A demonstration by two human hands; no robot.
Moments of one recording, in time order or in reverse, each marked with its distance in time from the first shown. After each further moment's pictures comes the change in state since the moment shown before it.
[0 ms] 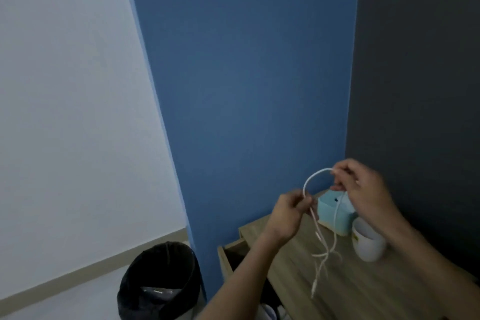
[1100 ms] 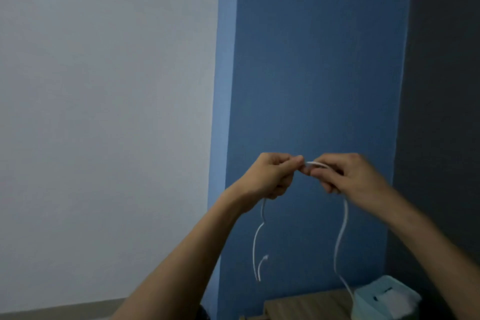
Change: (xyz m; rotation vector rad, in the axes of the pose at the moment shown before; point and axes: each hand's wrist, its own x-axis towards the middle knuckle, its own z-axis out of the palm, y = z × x) left_hand -0.082 0.221 -0.150 0.004 0.010 0.216; right_hand 0.023 -0.226 -0.012 -0.095 -0.324 -0.536
